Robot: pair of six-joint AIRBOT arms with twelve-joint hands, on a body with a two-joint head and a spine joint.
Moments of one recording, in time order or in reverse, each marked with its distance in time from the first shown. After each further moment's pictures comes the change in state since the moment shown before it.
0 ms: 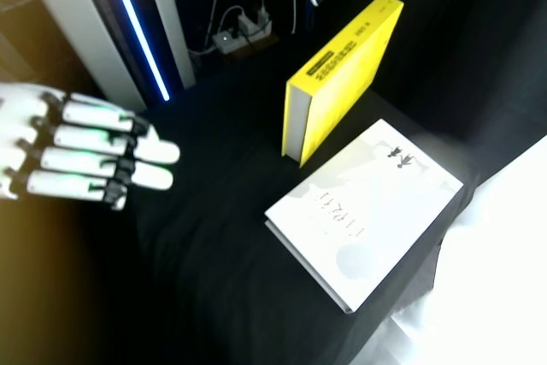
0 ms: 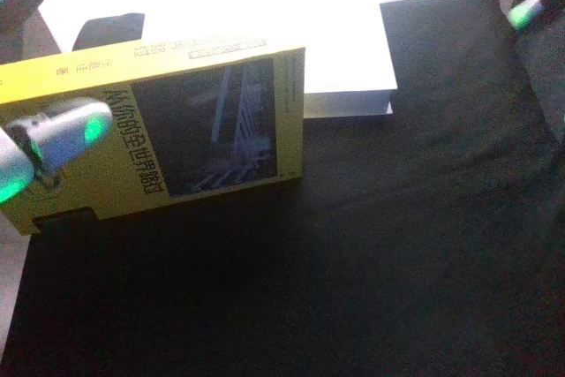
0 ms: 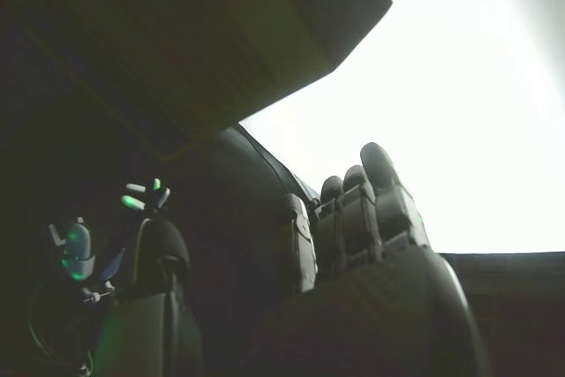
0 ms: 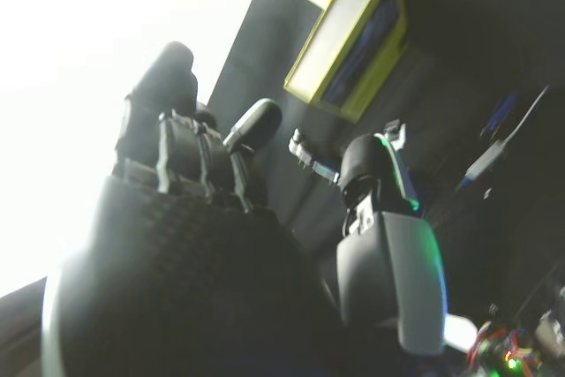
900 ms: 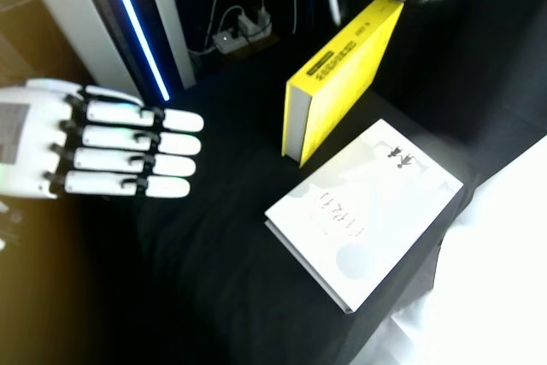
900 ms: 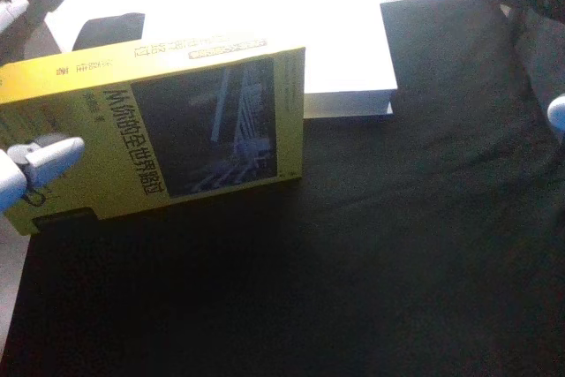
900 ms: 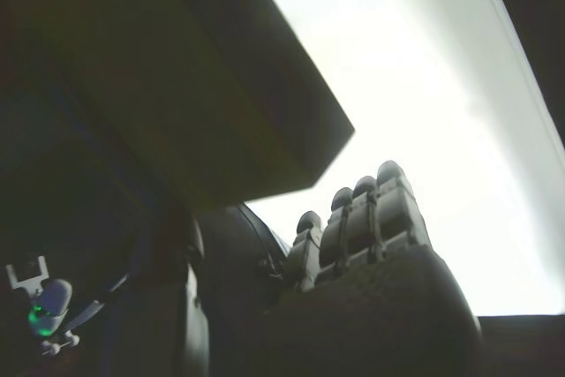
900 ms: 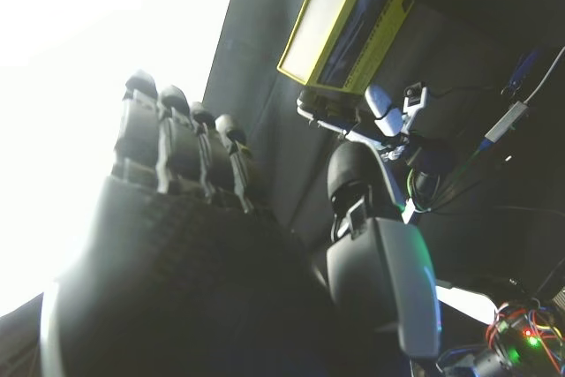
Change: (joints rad) left arm 0.022 -0.058 0.034 -0.192 0.119 0.000; right arm 0.000 -0.047 0.034 0.001 0.015 0.056
